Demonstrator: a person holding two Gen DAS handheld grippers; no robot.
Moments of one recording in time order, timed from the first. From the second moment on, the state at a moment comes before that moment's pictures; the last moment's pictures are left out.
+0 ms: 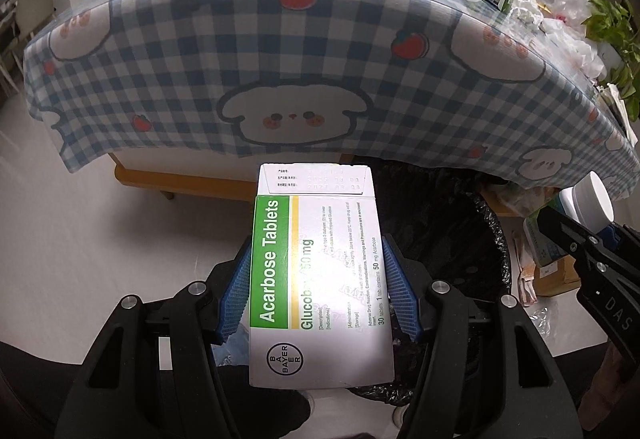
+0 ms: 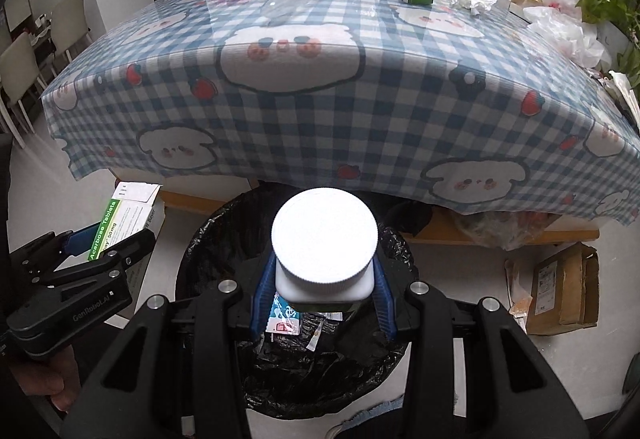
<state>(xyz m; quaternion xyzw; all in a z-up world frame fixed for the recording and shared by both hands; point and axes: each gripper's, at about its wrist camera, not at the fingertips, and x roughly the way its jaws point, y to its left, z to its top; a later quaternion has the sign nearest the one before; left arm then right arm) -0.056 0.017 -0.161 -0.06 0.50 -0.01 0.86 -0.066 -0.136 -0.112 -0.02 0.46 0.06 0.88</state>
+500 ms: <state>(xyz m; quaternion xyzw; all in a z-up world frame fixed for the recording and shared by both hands) -0.054 0.021 -0.180 -0.06 0.50 0.00 0.86 -0.060 -0.129 -0.139 -0.02 0.48 0.07 0.87</state>
